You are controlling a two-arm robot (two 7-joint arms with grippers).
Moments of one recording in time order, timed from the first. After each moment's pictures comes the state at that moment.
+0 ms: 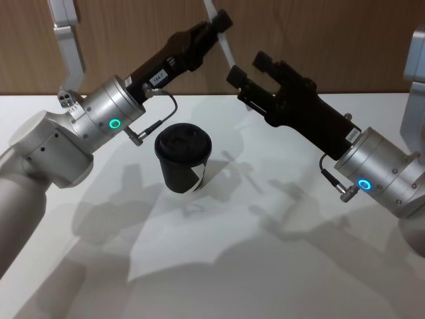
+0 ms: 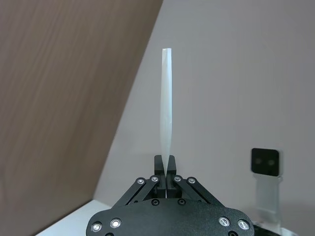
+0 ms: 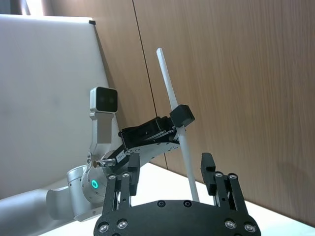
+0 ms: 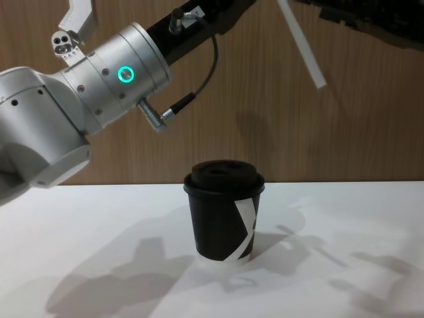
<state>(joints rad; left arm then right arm) -0.70 0.20 0.55 -1.12 -1.13 -0.01 -0.95 0.20 0.45 -0.29 -1.80 0.76 0.10 0.49</state>
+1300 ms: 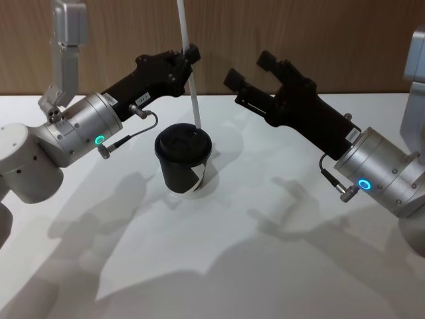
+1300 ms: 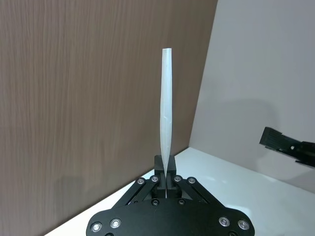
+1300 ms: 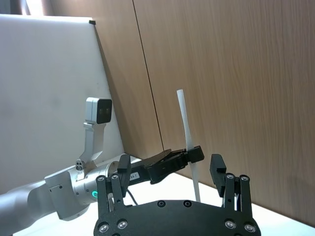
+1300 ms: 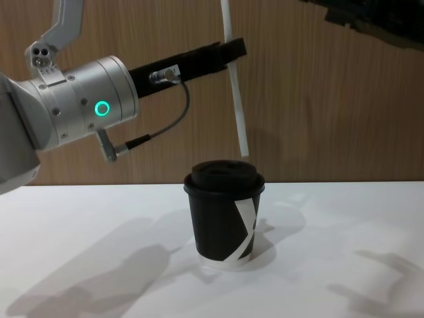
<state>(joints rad) -0.63 0.33 0.57 -1.28 -0.82 -0.08 -0.56 0.20 0.45 -0.29 -1.80 0.76 0.10 0.49</state>
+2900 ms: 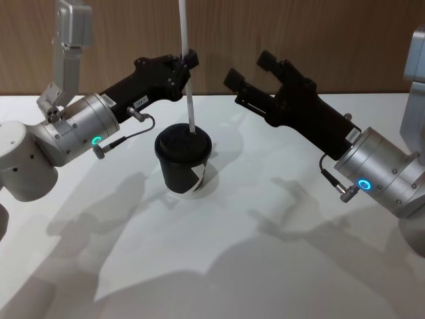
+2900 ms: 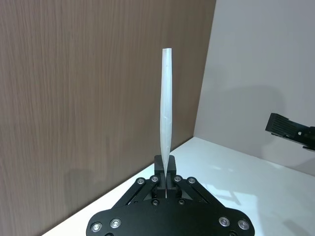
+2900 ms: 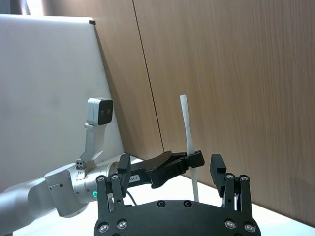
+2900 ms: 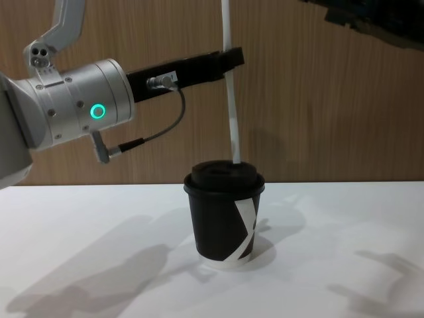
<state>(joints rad) -0.63 0.33 0.56 -1.28 -0.75 -0.05 -0.57 0.20 0.45 -0.29 -1.80 0.76 0.10 0.49</state>
